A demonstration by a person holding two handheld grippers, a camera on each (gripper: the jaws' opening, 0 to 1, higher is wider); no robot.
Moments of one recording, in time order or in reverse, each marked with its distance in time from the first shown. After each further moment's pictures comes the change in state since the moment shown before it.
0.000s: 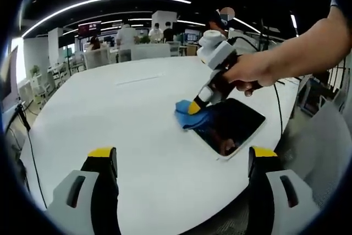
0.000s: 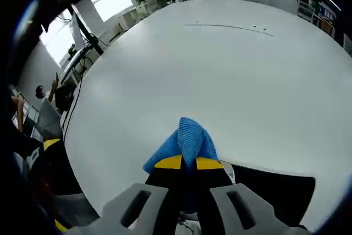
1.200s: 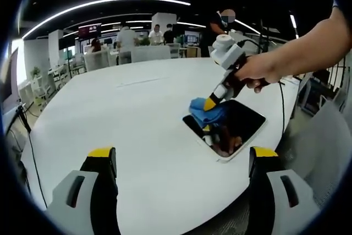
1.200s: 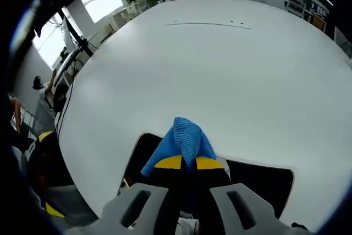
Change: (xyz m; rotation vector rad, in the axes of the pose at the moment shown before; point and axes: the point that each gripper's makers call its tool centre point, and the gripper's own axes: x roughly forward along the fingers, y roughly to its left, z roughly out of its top) left arm 0.001 0.000 -0.001 0.013 0.000 0.001; right arm -0.017 -0.049 -0.012 0.023 0.018 -0.061
